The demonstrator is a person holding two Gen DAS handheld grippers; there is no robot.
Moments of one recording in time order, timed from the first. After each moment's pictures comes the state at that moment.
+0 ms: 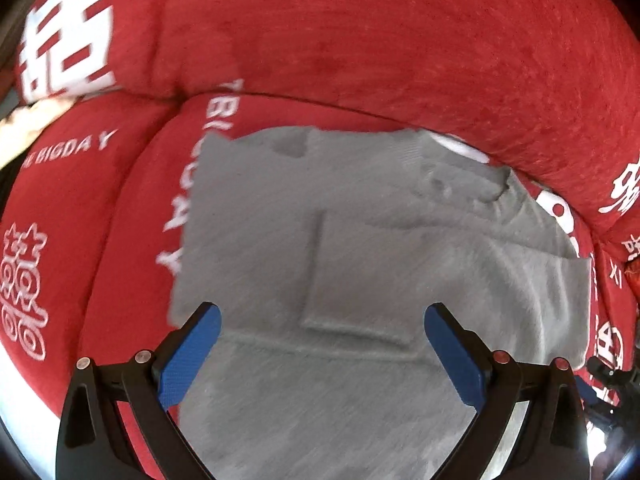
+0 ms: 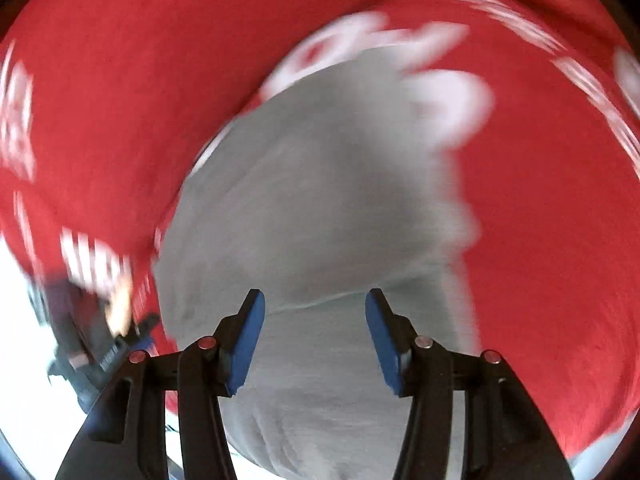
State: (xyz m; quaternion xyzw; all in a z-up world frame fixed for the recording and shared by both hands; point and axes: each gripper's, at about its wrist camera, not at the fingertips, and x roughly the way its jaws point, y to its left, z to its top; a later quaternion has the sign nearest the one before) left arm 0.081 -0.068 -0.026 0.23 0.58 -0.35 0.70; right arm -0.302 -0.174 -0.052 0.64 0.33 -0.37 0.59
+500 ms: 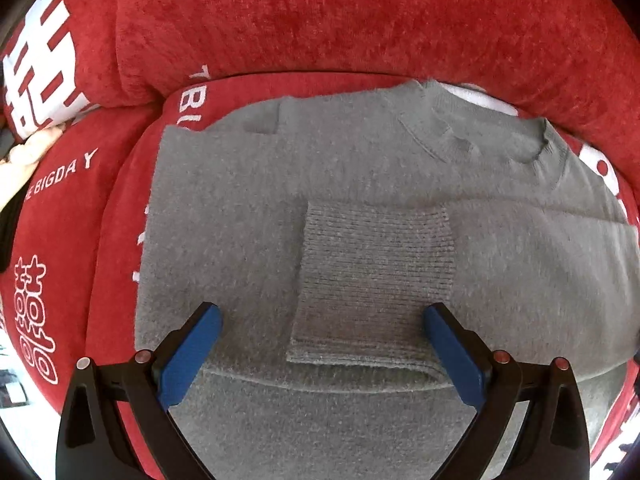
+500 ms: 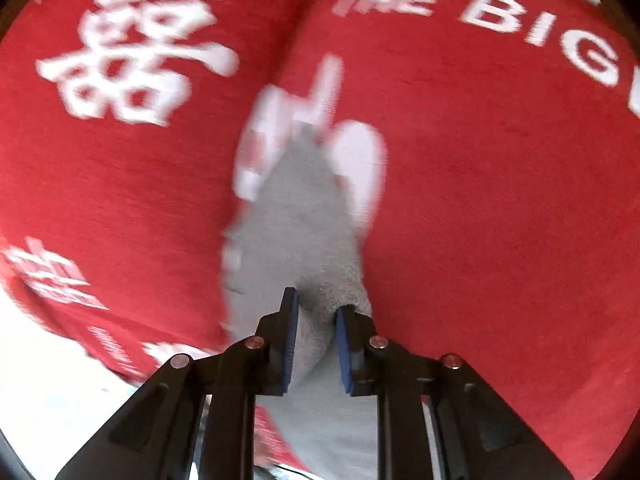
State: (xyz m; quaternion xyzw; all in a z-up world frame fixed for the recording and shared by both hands) left arm 0.066 -0.092 -0.070 0.31 0.56 -0.33 0.69; right arm -0.359 -0.215 -0.092 0.74 0.22 -0.33 0.55
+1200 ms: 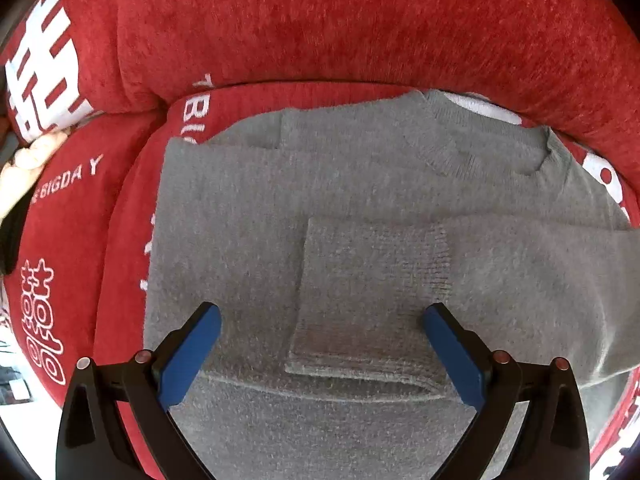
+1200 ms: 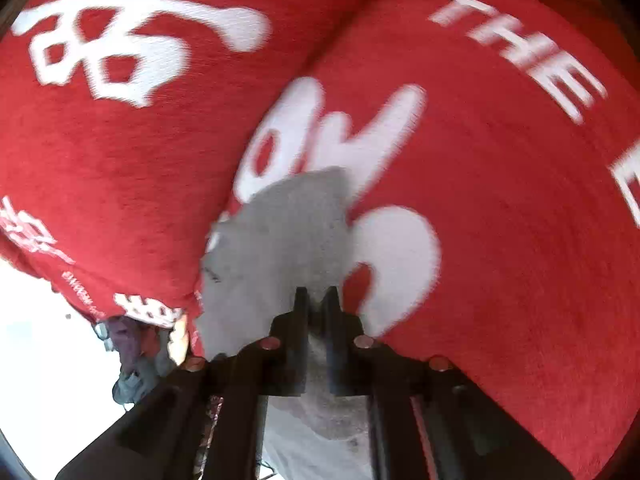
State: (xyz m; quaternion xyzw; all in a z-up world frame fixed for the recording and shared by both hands) left arm 0.068 -0.104 -0.064 0.32 0.55 -0.32 0.70; right arm -0.327 -0.300 -0.066 0.64 0.29 -0.27 0.65
